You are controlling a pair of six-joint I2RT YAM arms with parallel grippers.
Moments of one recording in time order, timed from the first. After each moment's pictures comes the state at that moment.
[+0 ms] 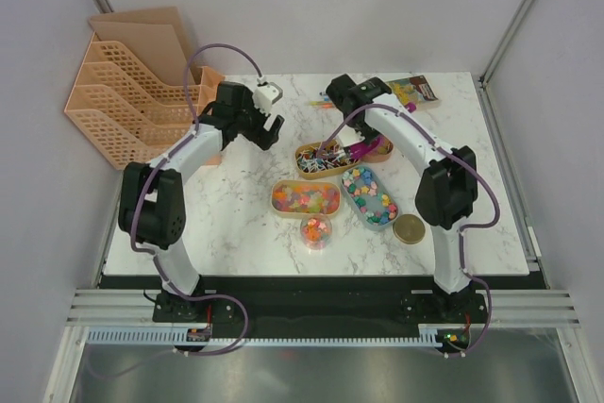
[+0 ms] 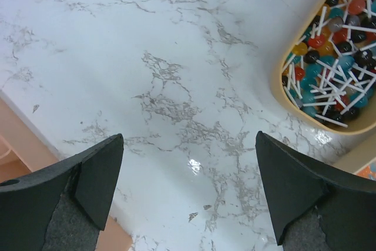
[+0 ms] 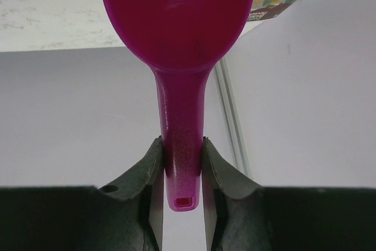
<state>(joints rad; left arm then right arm) -0.29 1.77 1.32 -0.25 0.31 0.44 0.53 2.07 2.01 -1.32 0.70 -1.45</state>
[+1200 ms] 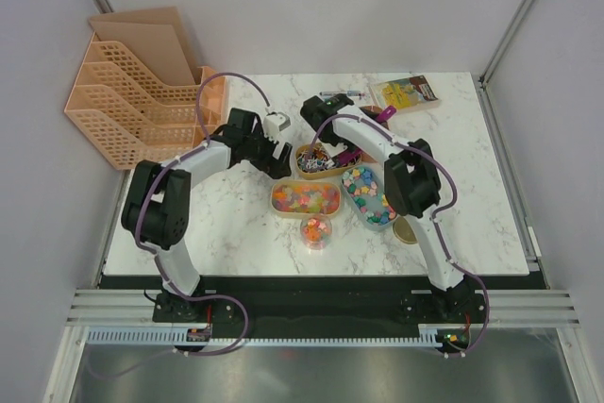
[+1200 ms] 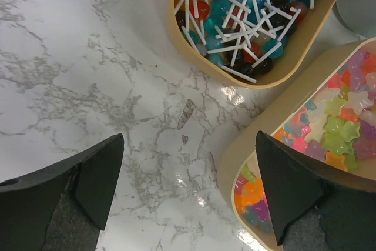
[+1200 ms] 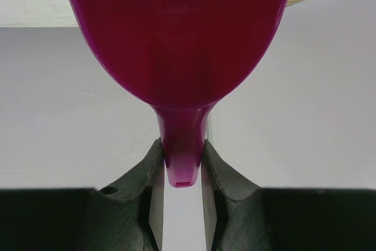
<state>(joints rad) -0.31 1.78 1.14 -0.22 0.46 0.25 0.62 2.35 2.13 -1.32 0.94 -1.43</state>
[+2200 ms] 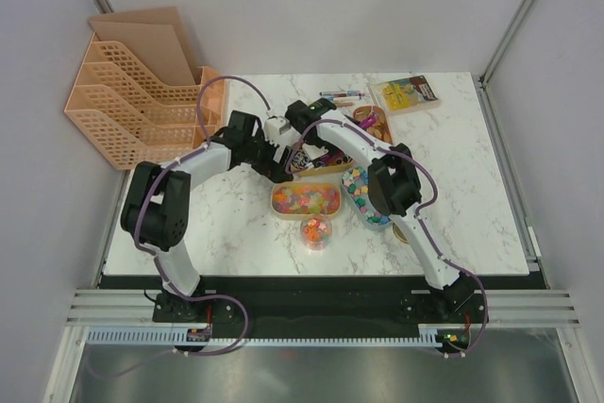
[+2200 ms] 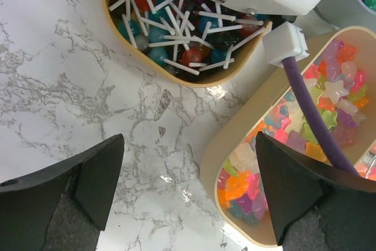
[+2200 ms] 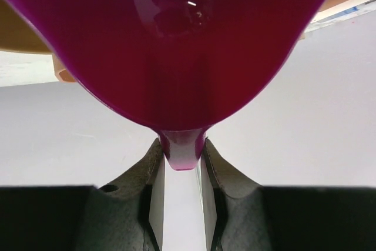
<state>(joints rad) -0.33 1.79 1.13 -0.25 0.52 0.22 0.67 2.53 2.35 -1.36 0.82 -1.36</state>
